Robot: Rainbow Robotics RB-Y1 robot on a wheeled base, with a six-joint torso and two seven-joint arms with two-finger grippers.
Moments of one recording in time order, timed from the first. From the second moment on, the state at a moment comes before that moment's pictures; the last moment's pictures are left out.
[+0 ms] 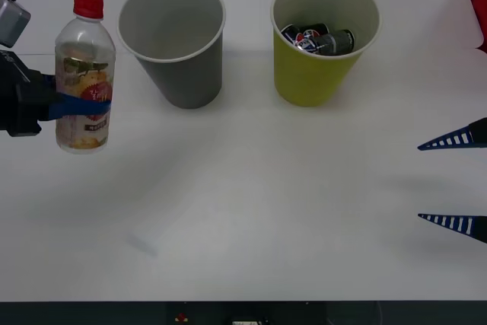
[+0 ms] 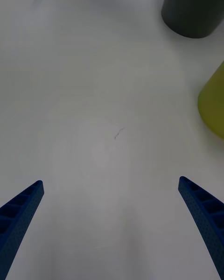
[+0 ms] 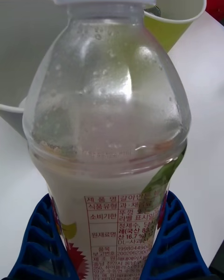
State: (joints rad) right arm 0.26 -1.13 -0.26 -2.01 1.31 -1.13 -0.09; left arm -0.12 1.11 0.27 -2.18 -1.56 -1.17 1.33
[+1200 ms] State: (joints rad) right arm 0.26 -1.13 -0.26 -2.01 1.31 -1.13 -0.09; left arm -1.06 0.99 -0.37 -1.44 -1.65 -1.19 1.30
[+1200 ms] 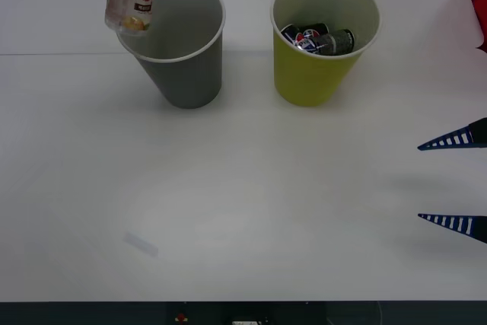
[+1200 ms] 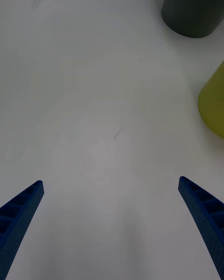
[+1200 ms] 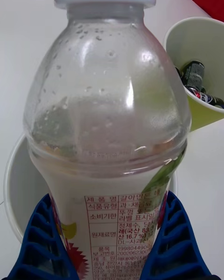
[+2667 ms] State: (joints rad) right arm 0.26 -1.13 -0.26 -2.01 1.31 -1.13 -0.09; left arm -0.61 1.09 -0.05 -1.64 -1.26 -1.19 0.83
